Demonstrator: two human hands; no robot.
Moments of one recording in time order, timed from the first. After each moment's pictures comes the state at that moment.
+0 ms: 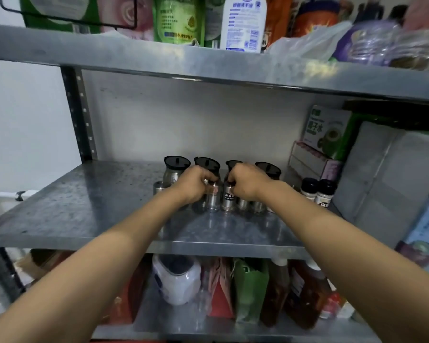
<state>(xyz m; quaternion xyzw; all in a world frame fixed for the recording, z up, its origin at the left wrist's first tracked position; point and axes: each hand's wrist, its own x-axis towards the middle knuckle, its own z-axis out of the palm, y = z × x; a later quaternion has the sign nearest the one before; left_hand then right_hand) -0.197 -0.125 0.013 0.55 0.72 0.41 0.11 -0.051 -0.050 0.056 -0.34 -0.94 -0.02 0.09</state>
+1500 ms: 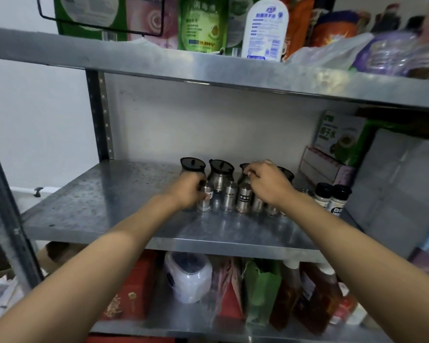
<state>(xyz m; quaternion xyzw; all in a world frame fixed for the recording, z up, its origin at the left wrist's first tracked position) -0.231 -0.172 0.012 0.58 0.76 0.28 -0.01 -0.042 -0.058 0.053 -0.30 -0.91 0.05 0.27</state>
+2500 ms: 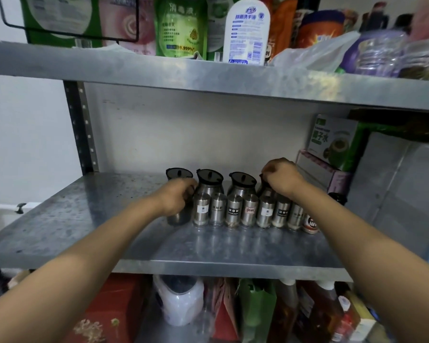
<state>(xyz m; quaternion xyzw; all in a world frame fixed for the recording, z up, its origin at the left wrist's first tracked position) -0.249 -0.141 0.020 0.62 0.76 0.20 -0.02 -0.019 0.025 0.071 -0.42 -0.86 0.13 0.27</state>
